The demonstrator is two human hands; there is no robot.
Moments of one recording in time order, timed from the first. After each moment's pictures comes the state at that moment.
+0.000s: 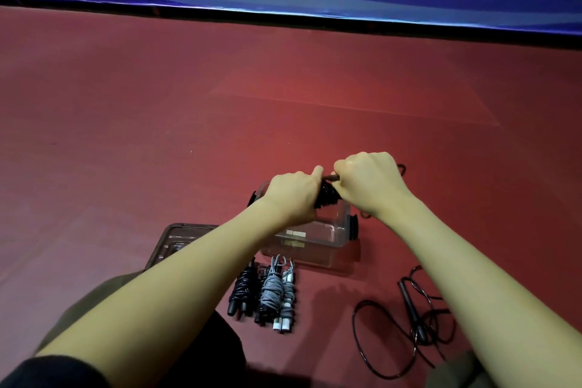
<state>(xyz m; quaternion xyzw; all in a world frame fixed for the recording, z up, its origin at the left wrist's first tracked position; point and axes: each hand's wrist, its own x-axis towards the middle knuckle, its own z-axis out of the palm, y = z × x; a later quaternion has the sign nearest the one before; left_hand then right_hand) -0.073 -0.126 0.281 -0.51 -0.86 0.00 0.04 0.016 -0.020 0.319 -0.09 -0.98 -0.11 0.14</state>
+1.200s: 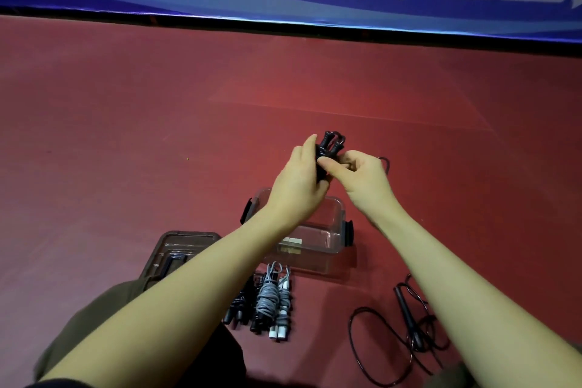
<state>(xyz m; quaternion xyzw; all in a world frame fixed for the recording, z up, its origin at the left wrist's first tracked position) -0.062 -0.116 0.295 -0.43 -0.80 -0.41 0.04 0.013 -0.021 0.307 -0.20 -0.76 0.54 0.30</state>
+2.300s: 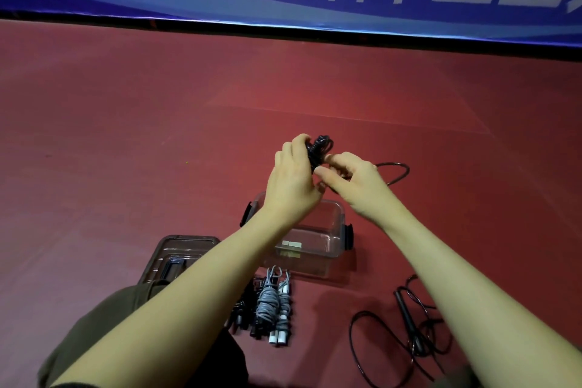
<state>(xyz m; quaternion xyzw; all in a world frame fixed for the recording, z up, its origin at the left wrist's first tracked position) -0.072 -0.116 0.292 -0.42 -0.81 -0.39 0.12 0.015 -0.014 0.308 -0.11 -0.88 0.38 0.27</state>
